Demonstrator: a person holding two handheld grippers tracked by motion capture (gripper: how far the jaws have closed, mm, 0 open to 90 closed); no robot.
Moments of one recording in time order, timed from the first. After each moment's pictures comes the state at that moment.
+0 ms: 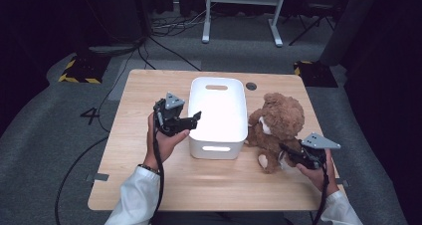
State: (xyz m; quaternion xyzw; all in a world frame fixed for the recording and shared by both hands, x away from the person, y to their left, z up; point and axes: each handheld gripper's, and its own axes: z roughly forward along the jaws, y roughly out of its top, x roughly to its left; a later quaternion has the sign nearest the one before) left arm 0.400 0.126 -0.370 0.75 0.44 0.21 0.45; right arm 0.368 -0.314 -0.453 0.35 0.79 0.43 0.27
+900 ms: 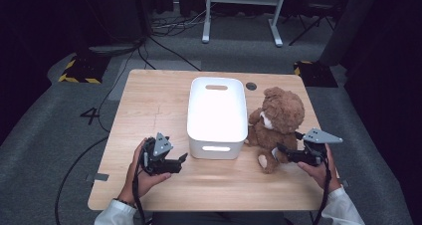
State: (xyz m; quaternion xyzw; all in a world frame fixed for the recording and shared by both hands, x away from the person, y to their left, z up) left arm 0.330 0.158 -0.450 0.83 0.36 0.22 0.37; right arm 0.376 -0.314 -0.441 0.35 0.79 0.45 0.24
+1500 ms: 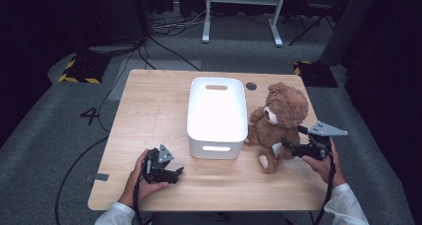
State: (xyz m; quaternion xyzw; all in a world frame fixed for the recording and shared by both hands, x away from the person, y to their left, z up) left arm 0.336 0.168 -0.501 0.86 0.37 0.17 0.32; right arm 0.389 -0.326 -0.429 0.37 0.78 0.44 0.24
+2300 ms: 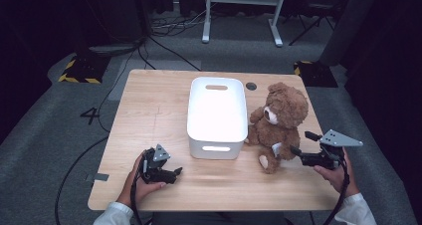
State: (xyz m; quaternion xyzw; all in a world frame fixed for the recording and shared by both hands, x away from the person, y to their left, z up) left arm 0.338 0.178 -0.506 0.85 0.38 0.14 0.34; right arm 0.358 -0.347 -0.424 0.35 0.79 0.45 0.25
